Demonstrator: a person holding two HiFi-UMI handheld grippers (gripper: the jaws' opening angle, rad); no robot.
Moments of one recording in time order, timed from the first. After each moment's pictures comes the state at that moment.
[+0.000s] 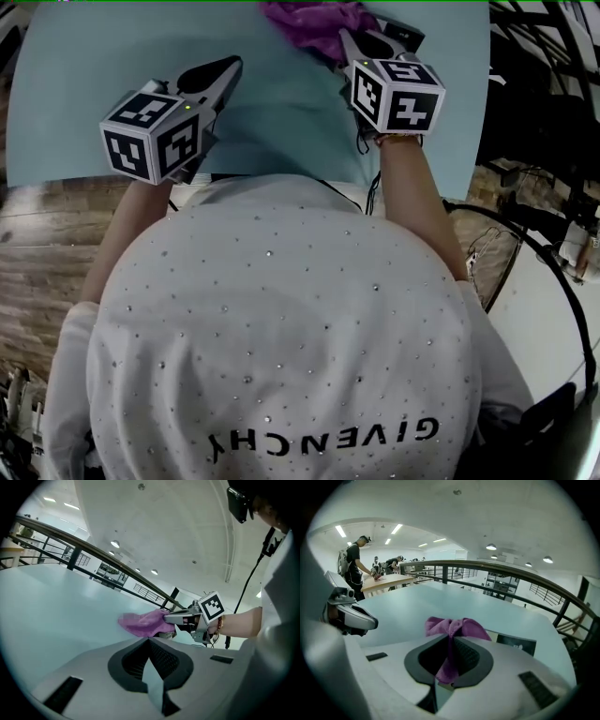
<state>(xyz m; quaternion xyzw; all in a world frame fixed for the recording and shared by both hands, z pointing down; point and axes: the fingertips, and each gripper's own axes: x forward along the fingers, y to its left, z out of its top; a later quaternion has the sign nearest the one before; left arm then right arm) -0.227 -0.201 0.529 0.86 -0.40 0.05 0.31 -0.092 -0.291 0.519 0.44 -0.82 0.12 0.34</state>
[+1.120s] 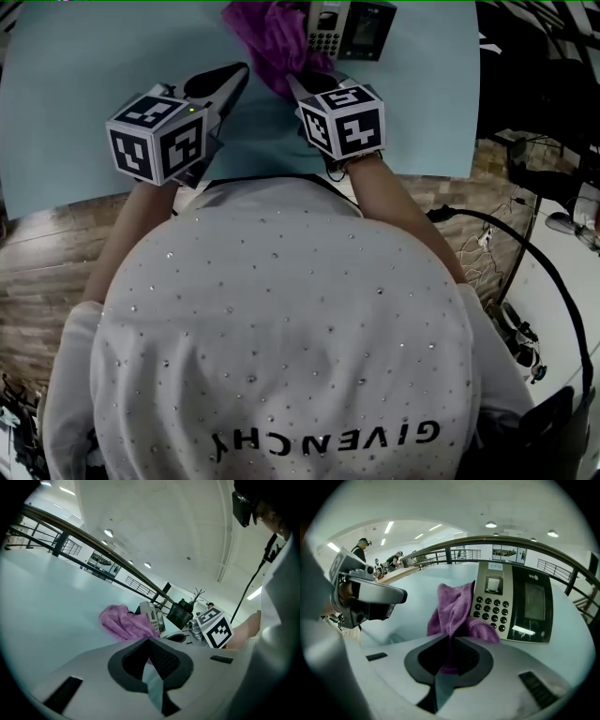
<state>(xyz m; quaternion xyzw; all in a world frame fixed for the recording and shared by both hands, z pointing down) -0.158 -0.210 0.543 0.88 -0.33 0.07 0.34 -0.079 -0.216 0.606 0.39 -0.81 0.23 0.38</state>
